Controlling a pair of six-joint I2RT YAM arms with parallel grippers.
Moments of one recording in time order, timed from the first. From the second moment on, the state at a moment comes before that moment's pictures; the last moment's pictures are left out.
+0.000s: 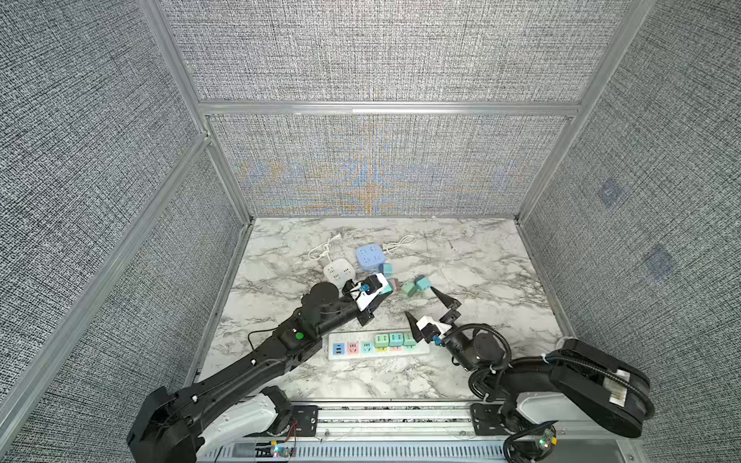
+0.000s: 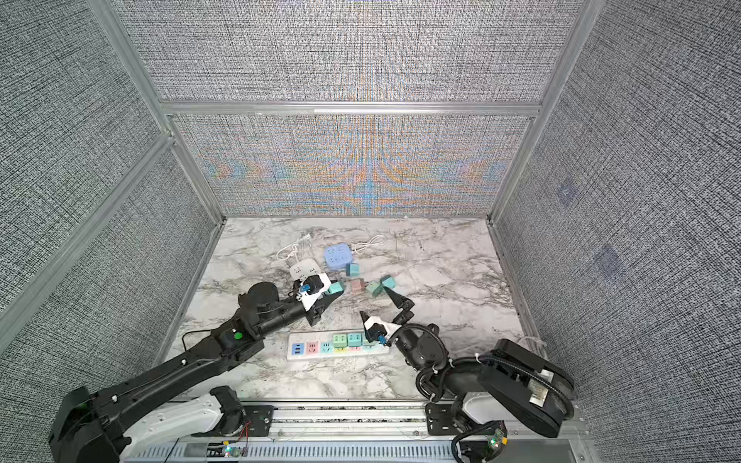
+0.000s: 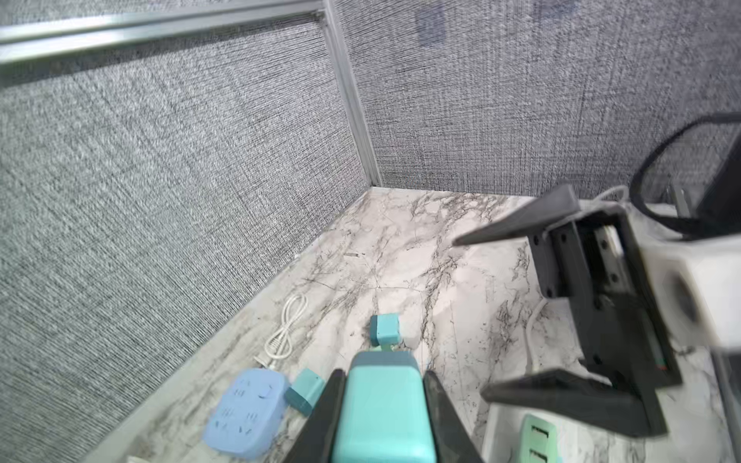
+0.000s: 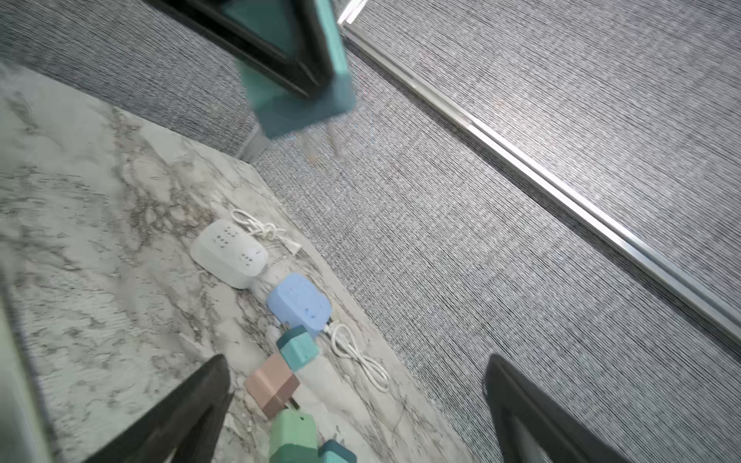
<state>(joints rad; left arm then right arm) -0.82 1.00 0.66 0.18 0.21 0.32 0.87 1.33 0.12 1.42 0.26 -0.76</state>
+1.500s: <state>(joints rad) -0.88 1.26 0.75 -0.56 0.14 0.65 0.15 1.47 0.23 1.11 0.17 0.31</state>
